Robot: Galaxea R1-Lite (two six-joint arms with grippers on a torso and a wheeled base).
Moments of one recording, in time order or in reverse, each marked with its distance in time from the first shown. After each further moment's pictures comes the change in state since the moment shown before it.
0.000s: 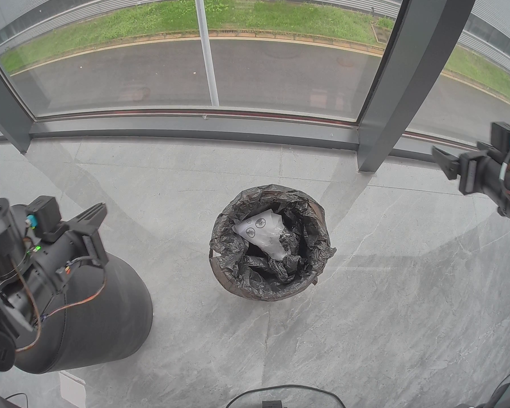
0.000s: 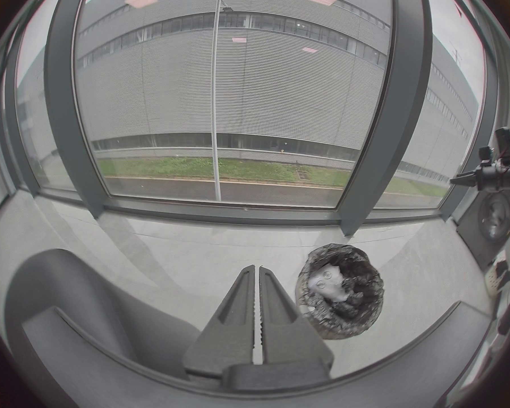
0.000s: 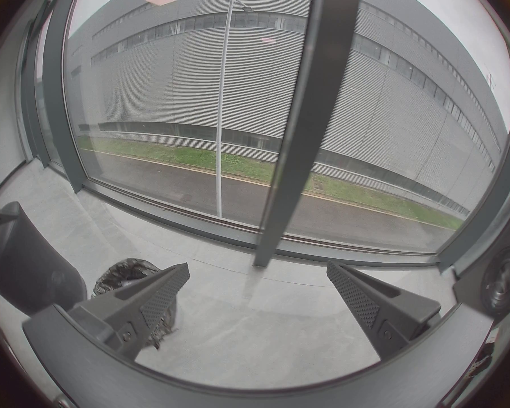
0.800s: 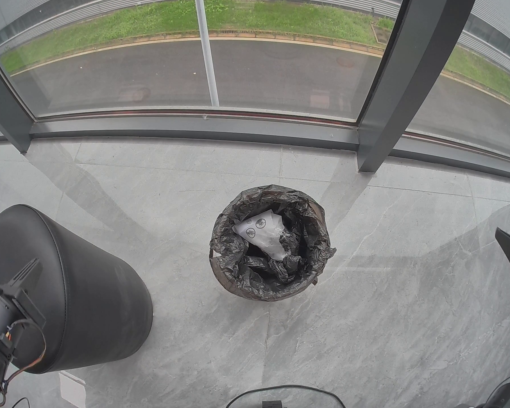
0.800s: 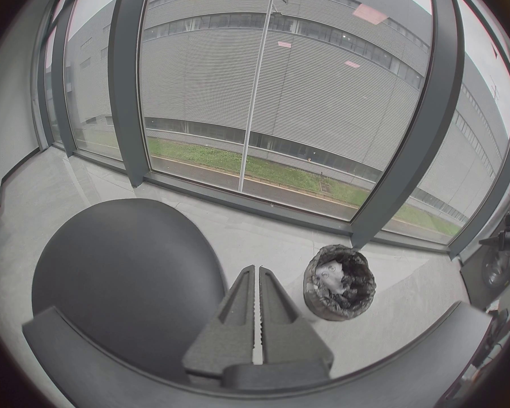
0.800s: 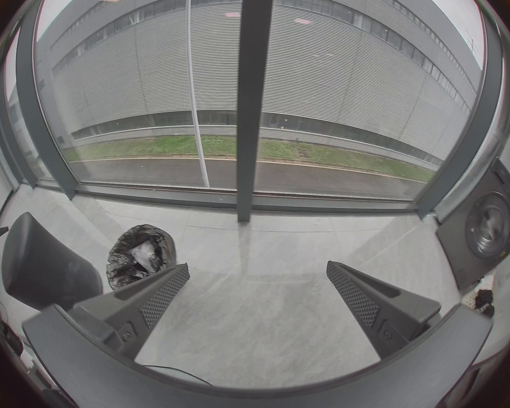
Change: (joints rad) left arm 0.068 -0.522 0.240 0.287 0.080 -0.193; right arm -0.048 -0.512 0.263 0.424 -0.043 0.223
